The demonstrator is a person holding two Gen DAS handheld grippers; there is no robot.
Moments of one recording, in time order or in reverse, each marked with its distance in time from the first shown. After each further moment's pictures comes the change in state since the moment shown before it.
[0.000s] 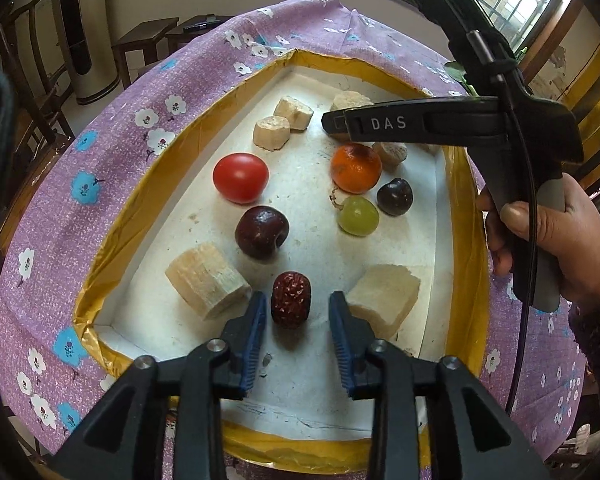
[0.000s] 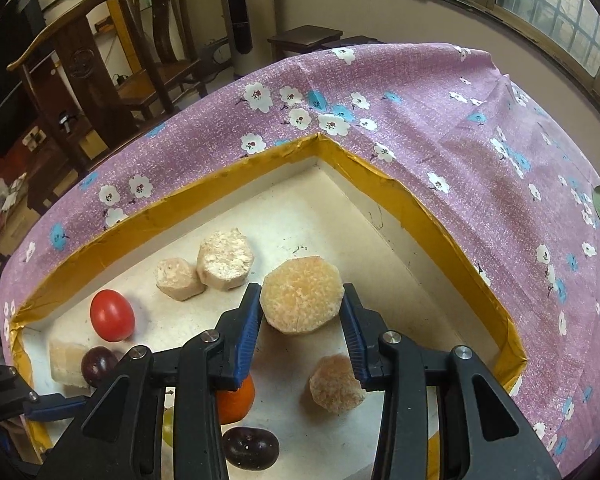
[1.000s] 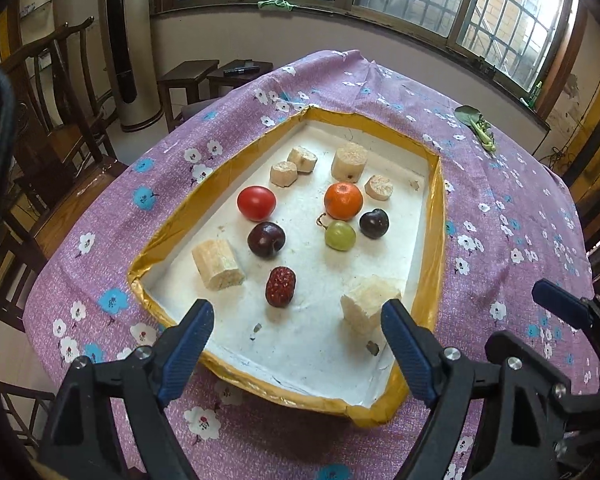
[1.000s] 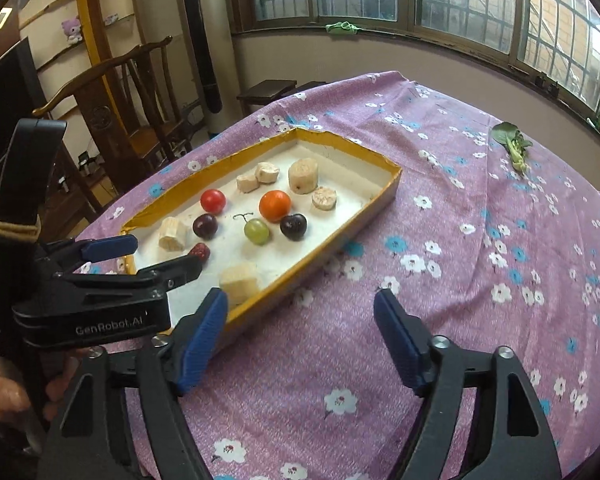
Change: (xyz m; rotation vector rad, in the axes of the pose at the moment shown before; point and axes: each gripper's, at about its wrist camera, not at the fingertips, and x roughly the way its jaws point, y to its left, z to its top) left arm -0.053 -0.030 -0.031 -0.072 -0.190 0.125; right arm -0.160 0.040 -0.165 0.176 -0.218 -0.053
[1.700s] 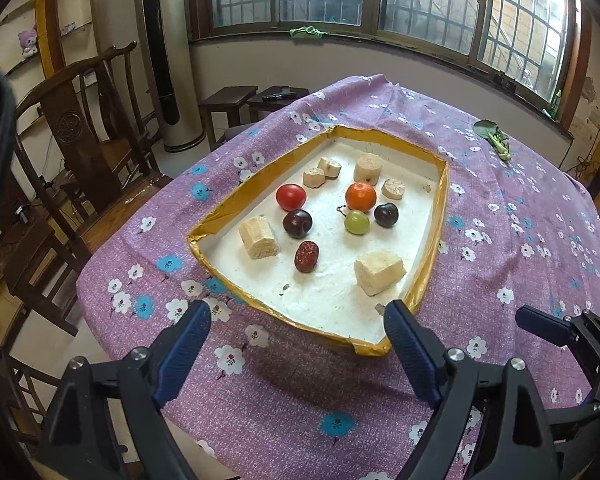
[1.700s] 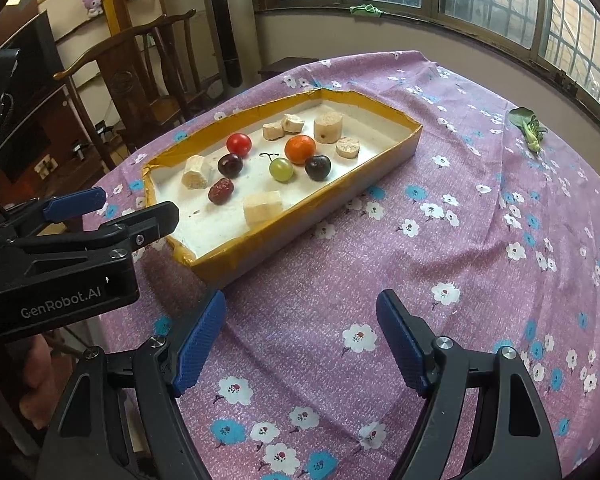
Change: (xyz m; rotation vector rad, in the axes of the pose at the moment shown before) left arm -0.043 -0.015 -0.038 -0.017 -0.105 0.168; right arm -0.004 0.009 -0.039 -0.067 0.078 0.043
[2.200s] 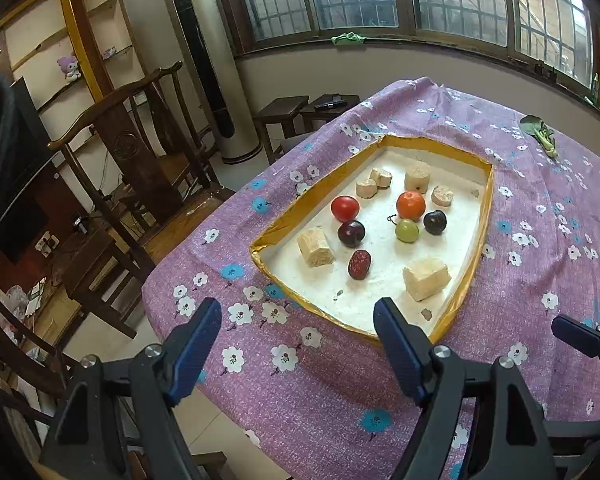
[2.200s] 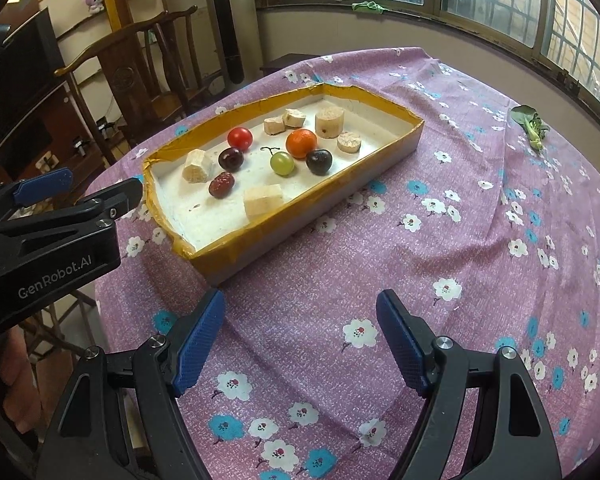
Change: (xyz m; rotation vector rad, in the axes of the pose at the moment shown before) left arm -0.019 -0.010 0.000 0.014 -0.037 0.242; right arm 0.001 0.000 -0.002 -0.006 0.010 -0.001
